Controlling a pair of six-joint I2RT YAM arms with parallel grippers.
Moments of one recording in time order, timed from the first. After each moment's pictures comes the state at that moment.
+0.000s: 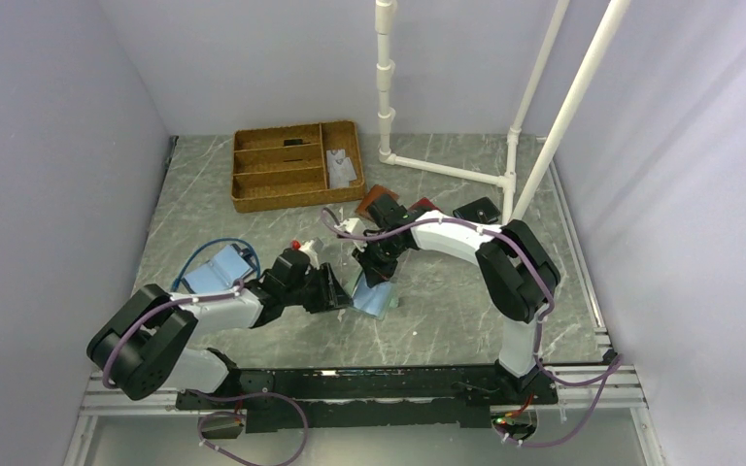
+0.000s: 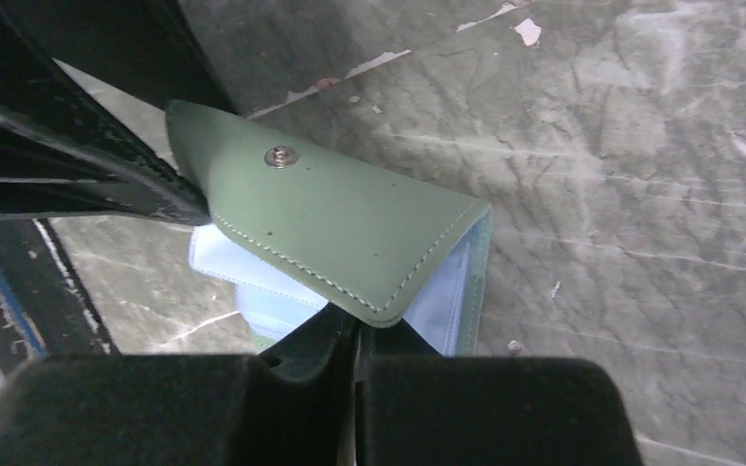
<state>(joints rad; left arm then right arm) -0.65 1.35 0.40 0.24 0.27 -0.89 0.72 1.88 1.25 -0.57 -0.50 -0.34</state>
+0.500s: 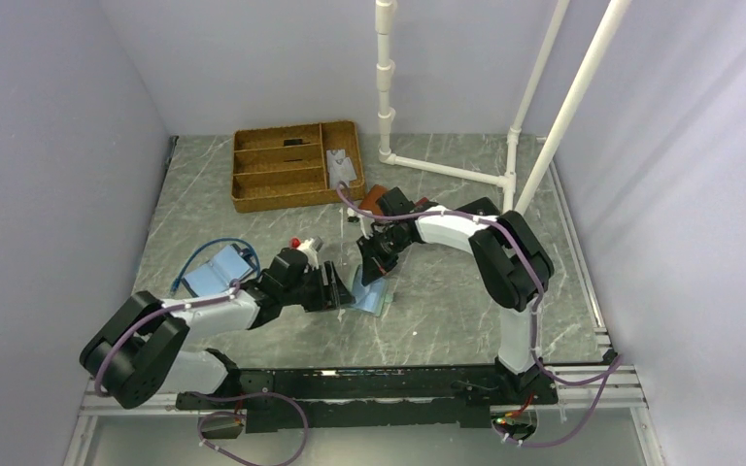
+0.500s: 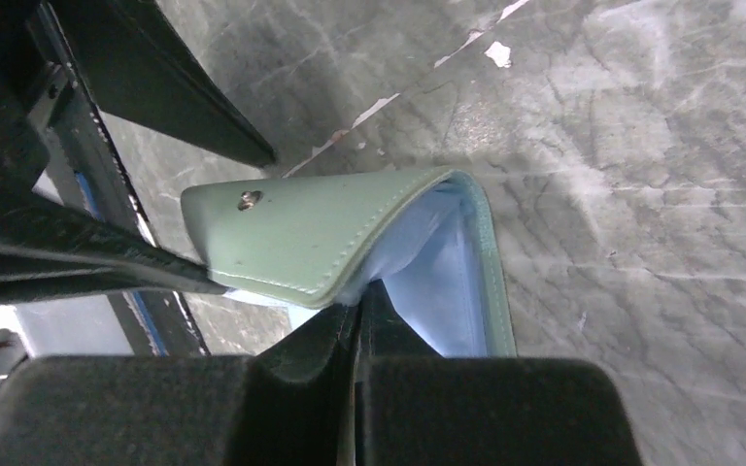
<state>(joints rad) -0.65 1.32 0.40 0.23 0.27 -0.83 0.63 1.94 1.25 -0.48 -0.72 -0.09</state>
